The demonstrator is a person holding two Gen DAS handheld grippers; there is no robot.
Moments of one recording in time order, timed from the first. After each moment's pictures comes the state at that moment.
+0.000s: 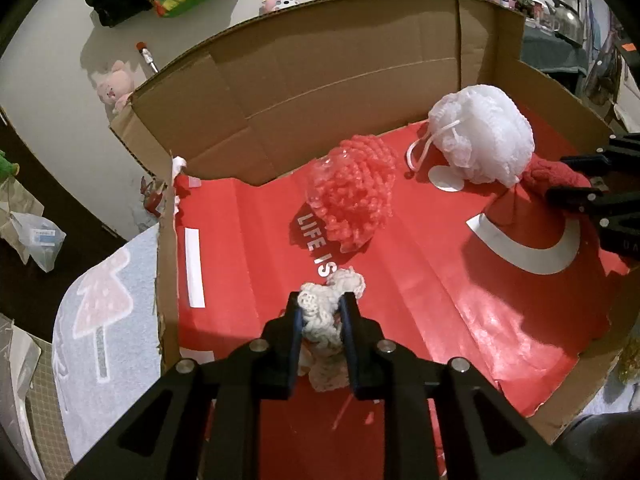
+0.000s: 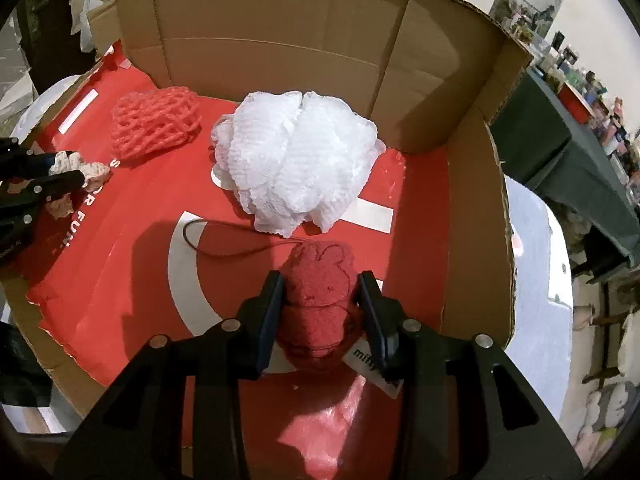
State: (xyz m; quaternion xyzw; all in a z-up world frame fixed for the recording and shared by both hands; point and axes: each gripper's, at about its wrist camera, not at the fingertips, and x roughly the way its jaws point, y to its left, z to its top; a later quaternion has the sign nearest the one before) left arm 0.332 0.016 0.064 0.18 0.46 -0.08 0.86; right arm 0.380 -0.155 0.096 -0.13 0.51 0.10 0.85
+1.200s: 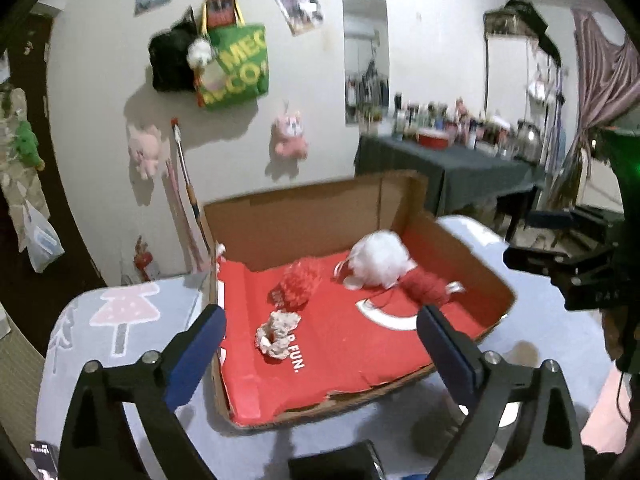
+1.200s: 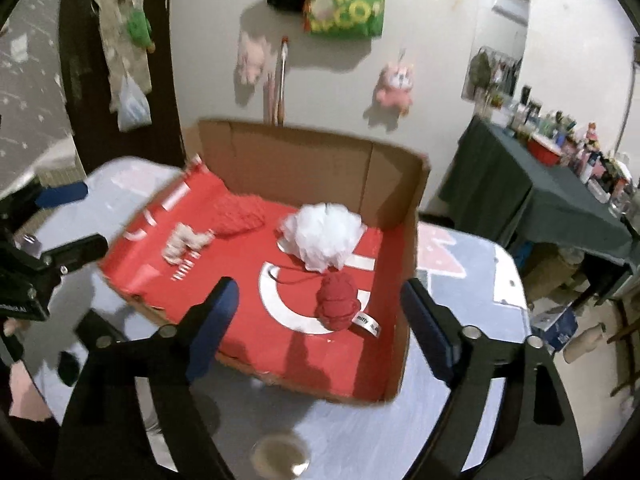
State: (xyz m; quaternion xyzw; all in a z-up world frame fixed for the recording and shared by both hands) left arm 0.171 0.022 0.182 0.06 0.26 -0.13 0.95; right arm 0.235 -0.169 0.233 -0.07 0.33 0.13 0.93
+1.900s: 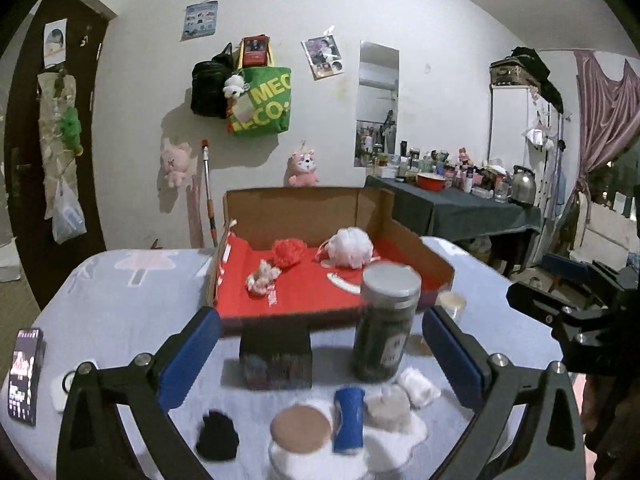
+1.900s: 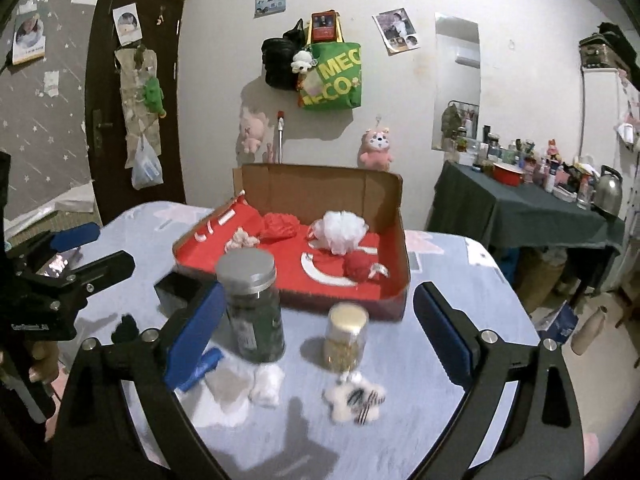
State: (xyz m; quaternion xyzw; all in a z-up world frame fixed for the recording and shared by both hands) left arm 0.024 0.010 0.135 0.00 0.19 -0.10 0.98; right arm 0.054 -0.156 0.201 -0.03 0.21 0.10 0.97
